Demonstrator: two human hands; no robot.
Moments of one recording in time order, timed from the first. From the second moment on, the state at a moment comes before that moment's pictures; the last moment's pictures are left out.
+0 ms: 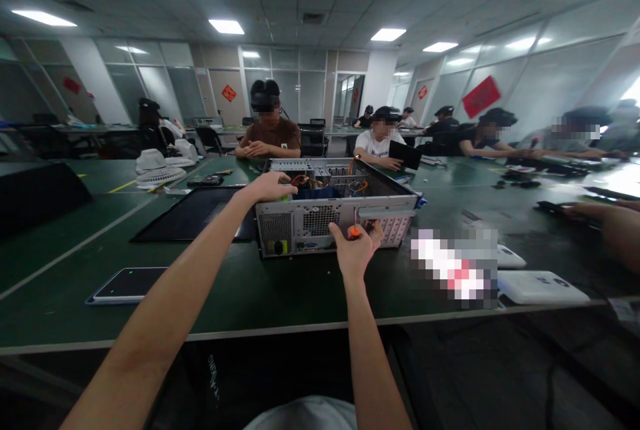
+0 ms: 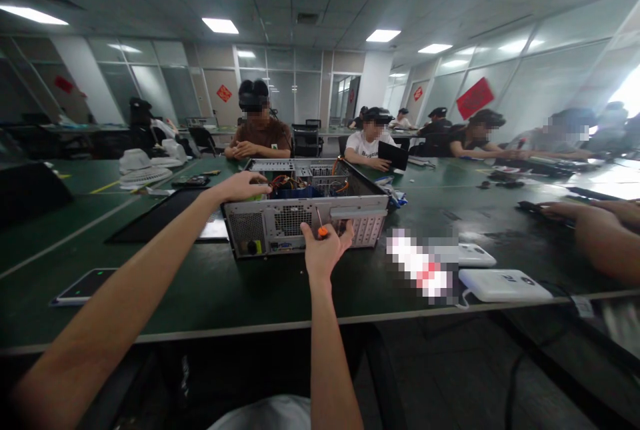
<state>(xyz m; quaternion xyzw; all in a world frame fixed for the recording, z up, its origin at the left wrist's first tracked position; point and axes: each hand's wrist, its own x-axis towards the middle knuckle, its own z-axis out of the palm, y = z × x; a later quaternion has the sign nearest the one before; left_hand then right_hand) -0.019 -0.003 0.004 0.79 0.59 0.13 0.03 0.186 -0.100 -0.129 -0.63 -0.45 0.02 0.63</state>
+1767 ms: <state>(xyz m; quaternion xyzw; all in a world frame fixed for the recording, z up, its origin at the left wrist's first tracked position) 0.051 -0.116 -0.127 0.94 0.31 0.05 -0.12 0.216 -0.161 -0.180 -0.53 -0.55 0.24 0.60</state>
